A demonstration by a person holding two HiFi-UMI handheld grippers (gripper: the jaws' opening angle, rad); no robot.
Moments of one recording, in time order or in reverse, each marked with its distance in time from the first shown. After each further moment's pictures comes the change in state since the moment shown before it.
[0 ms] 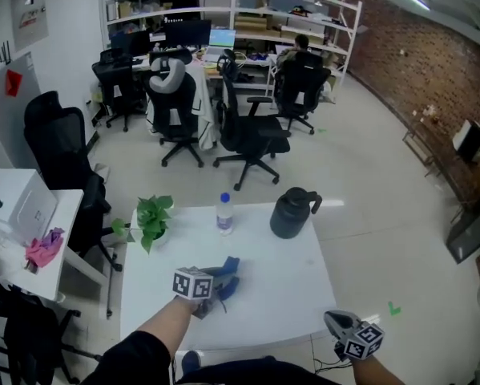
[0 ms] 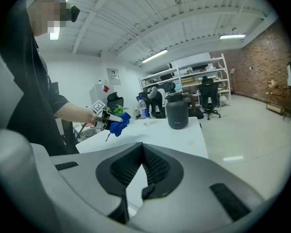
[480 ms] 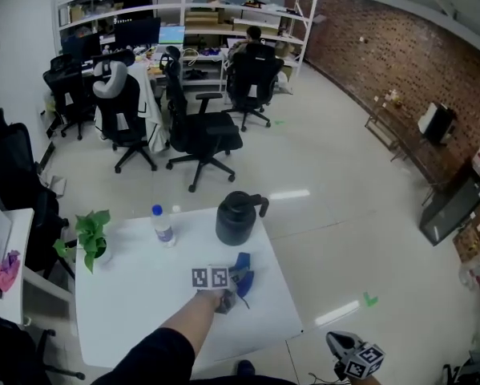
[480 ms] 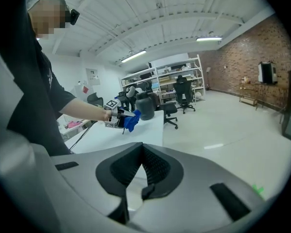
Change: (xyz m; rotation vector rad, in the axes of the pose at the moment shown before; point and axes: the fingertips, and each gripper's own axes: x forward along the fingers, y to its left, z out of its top) left arm 0.244 -0.083 0.005 -0.261 0.054 -0.132; right arm -0.130 -0.095 -0.048 0.126 0.014 -0.229
